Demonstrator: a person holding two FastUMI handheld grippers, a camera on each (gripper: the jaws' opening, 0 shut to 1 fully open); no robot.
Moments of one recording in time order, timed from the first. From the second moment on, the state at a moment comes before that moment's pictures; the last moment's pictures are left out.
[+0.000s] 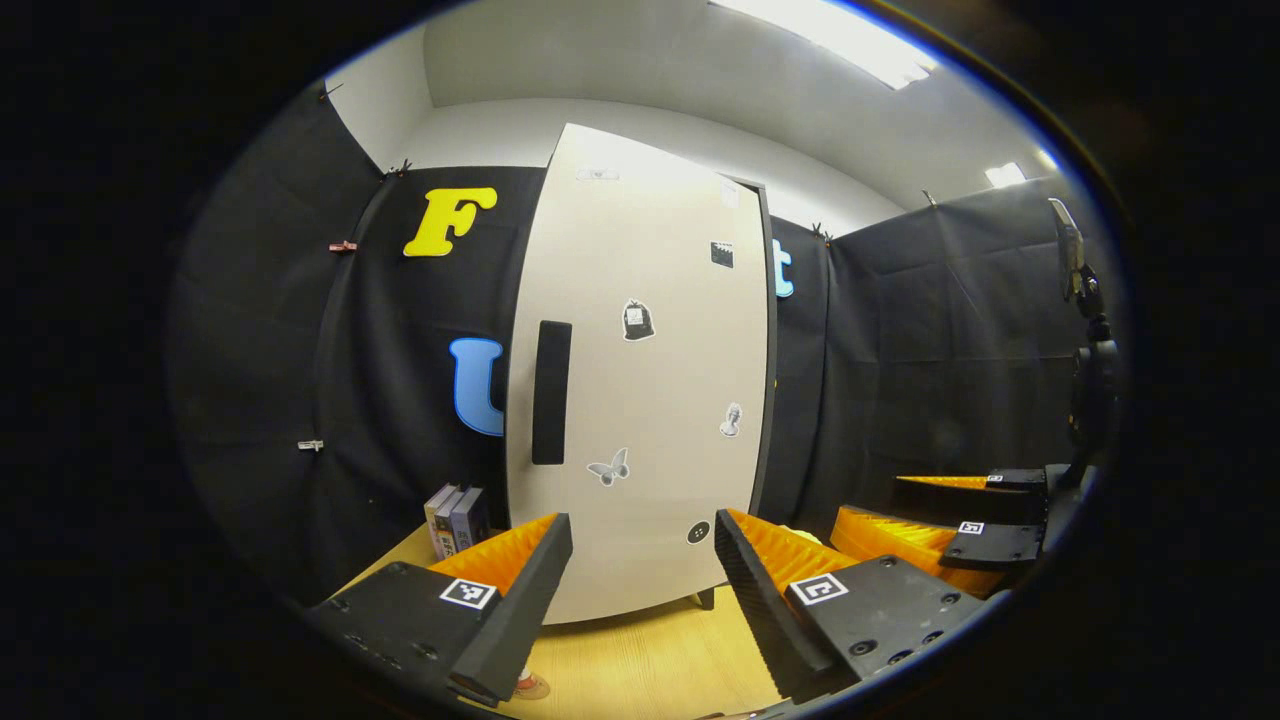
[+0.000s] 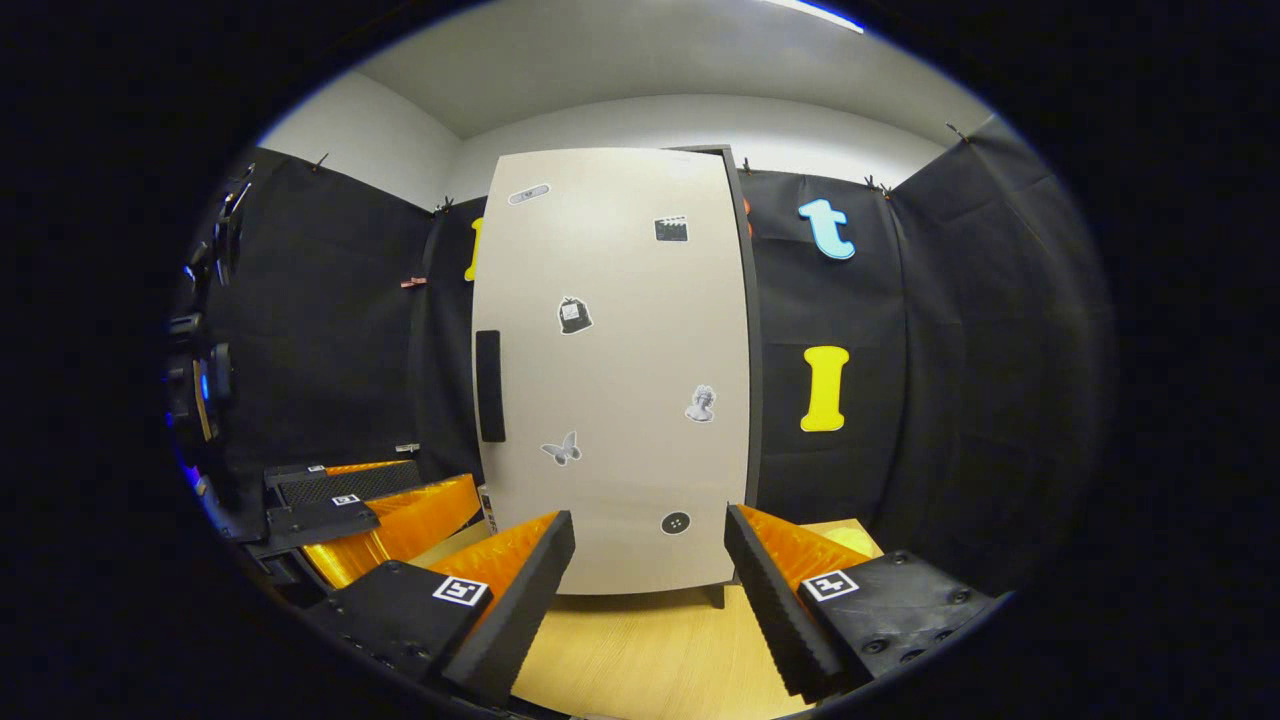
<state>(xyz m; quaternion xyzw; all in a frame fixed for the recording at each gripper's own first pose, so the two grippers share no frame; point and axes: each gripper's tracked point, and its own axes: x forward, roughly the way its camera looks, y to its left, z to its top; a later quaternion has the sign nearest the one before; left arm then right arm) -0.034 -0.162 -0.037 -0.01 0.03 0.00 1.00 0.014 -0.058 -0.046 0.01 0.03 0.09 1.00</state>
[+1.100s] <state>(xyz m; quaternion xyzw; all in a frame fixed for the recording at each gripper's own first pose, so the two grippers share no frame) -0.035 -0.174 -0.027 0.00 0.01 -0.02 1.00 0.010 -0.058 -0.027 0.01 0.00 0.10 1.00</state>
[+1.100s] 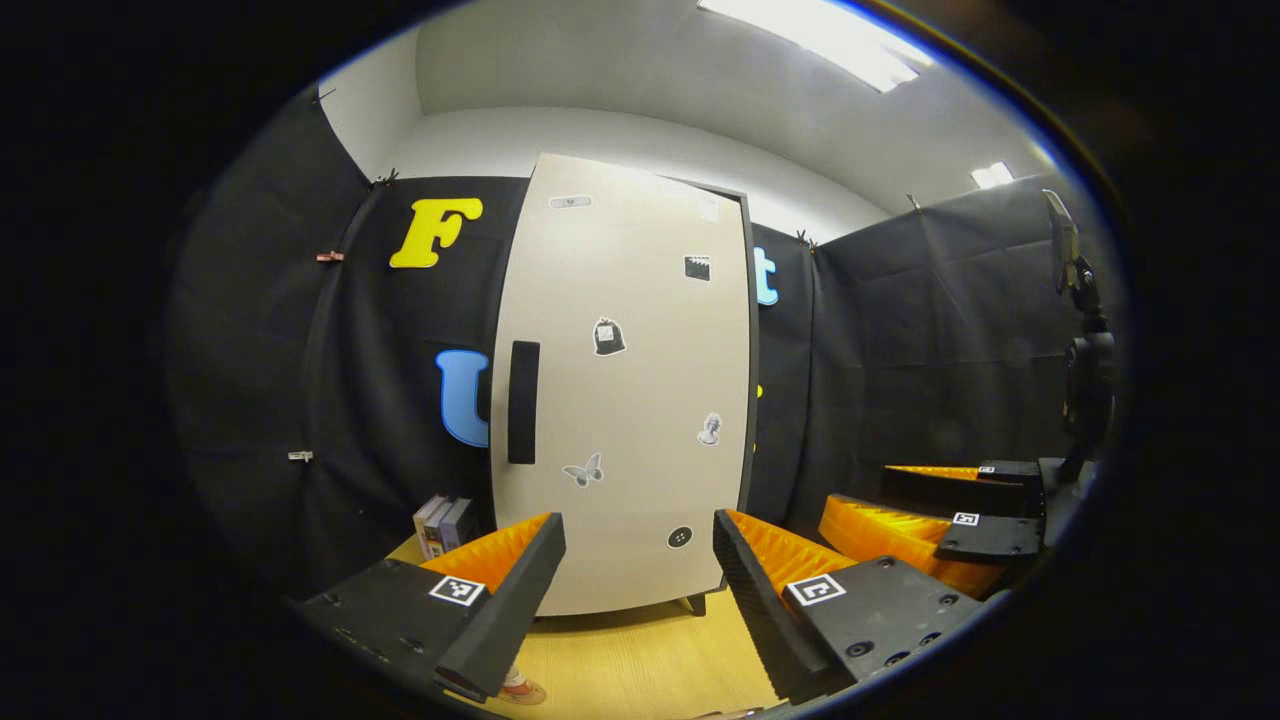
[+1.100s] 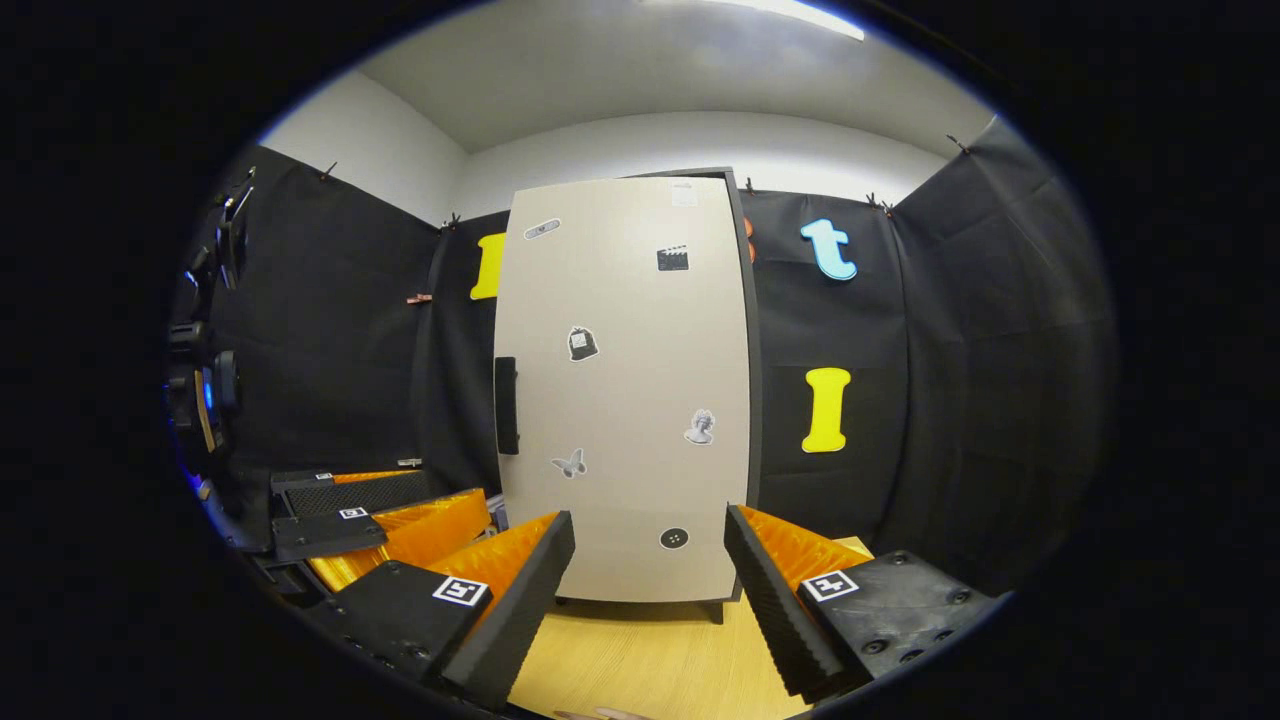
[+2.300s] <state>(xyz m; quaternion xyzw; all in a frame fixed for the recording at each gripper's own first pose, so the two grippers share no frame) -0.041 -0.182 -0.031 0.00 0.01 -0.03 1.00 0.007 -0.065 -0.026 0.00 0.02 0.09 1.00</state>
